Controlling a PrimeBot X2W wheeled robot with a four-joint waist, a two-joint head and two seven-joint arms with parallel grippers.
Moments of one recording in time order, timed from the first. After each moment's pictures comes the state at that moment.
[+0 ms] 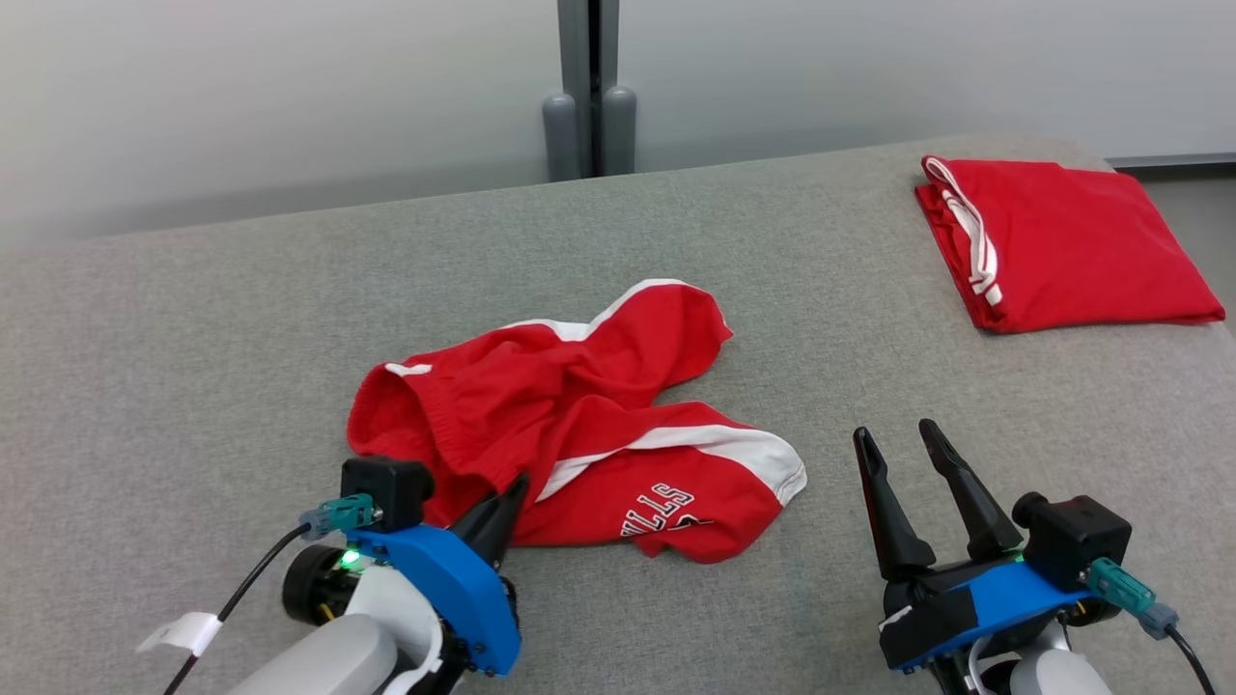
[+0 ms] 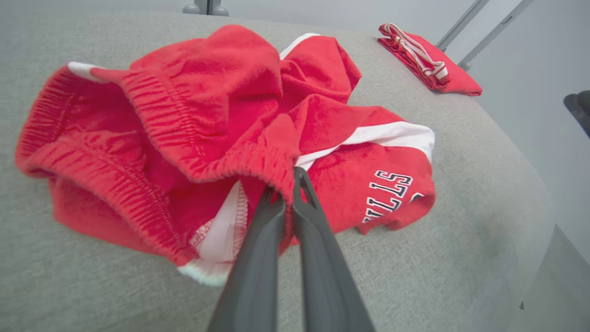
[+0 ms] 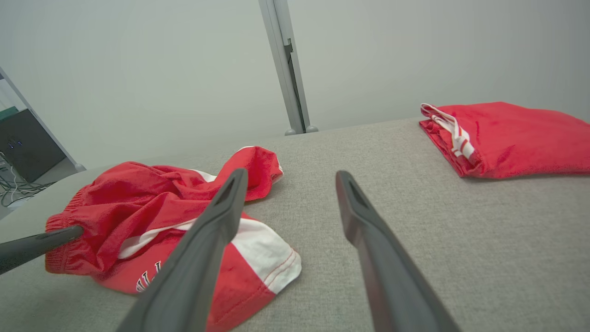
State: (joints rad) left arm -0.46 0.48 -1.02 0.25 -1.11 0.15 -0.04; right arm -0.11 -0.05 0.12 0.19 0.28 0.13 -0.17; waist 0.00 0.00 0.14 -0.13
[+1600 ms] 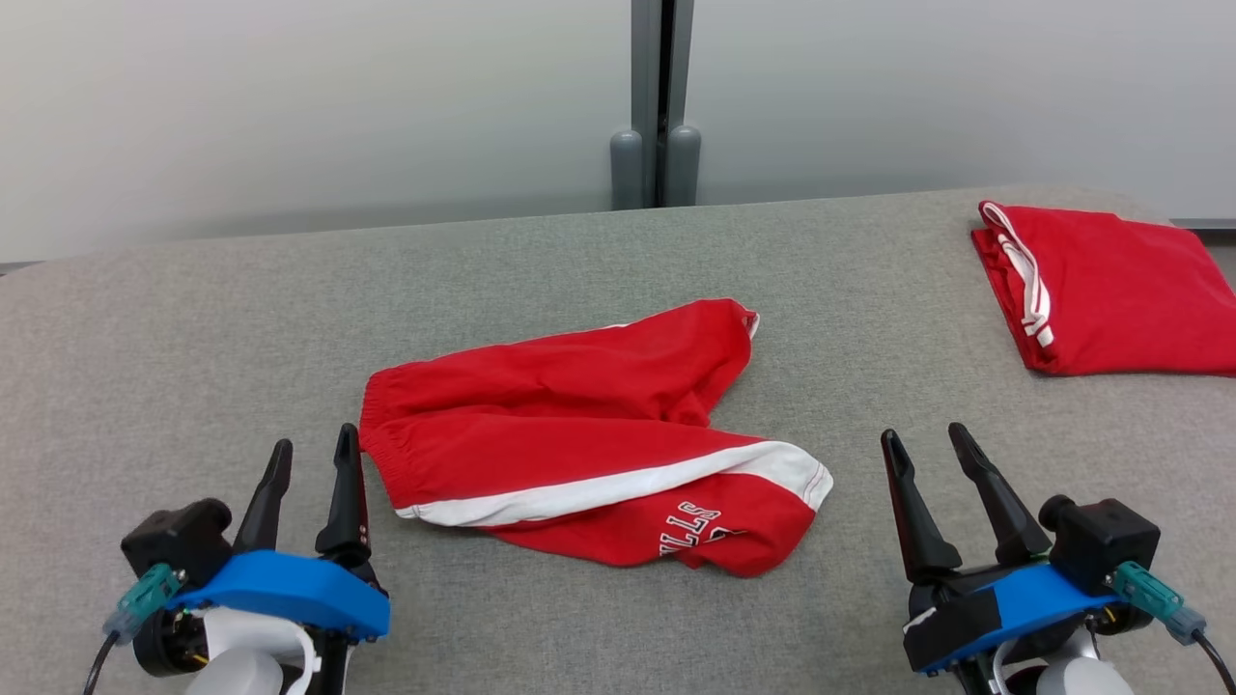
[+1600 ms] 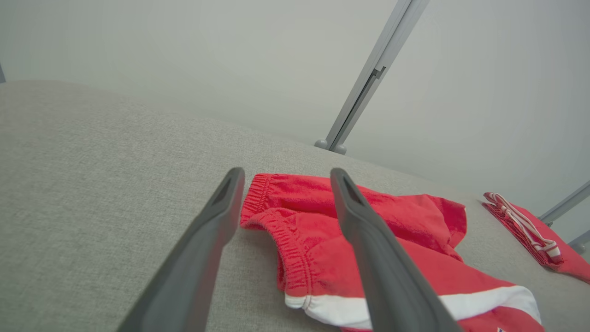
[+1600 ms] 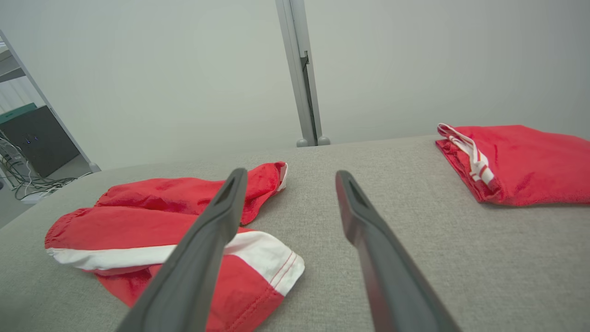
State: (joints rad) left arm -0.23 0.38 -0.49 0.33 -0.90 0.13 -0.26; right arm -0.09 -0.05 0.08 0.16 0.26 0.13 -0.13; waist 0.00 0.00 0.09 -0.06
